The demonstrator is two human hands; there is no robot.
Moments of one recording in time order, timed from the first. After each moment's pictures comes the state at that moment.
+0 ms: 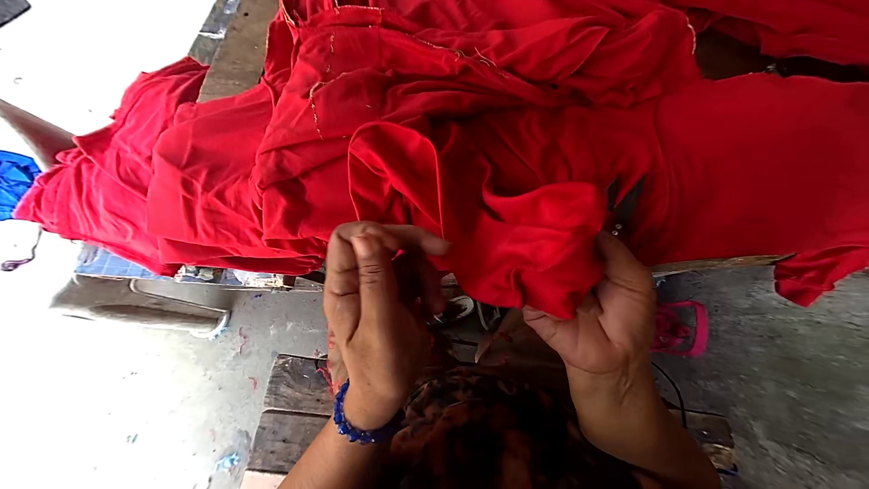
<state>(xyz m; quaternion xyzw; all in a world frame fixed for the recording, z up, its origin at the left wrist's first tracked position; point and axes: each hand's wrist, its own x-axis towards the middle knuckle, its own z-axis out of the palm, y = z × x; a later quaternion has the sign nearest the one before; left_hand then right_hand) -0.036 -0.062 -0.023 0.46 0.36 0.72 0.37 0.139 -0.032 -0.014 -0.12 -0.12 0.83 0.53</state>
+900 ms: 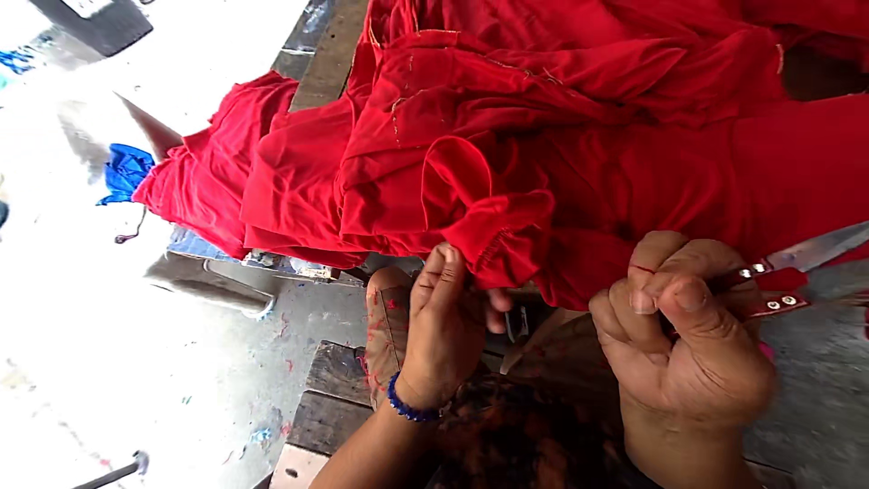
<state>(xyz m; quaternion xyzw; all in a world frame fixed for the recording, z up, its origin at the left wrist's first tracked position) -0.038 -0.071 -0.041 0.24 0.24 0.72 0.60 0.130 -0.038 -0.006 -0.12 -0.48 0.61 0.63</state>
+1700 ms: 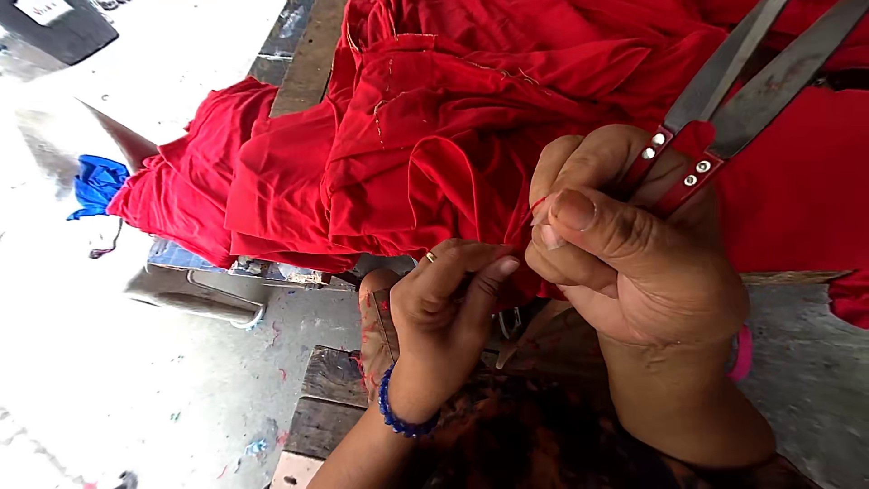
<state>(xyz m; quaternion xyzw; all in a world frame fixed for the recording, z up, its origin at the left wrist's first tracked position) -0.043 -0.069 -0.020 0.59 0.37 0.68 0.21 0.093 -0.010 0.050 -0.06 -0.60 0.61 0.52</state>
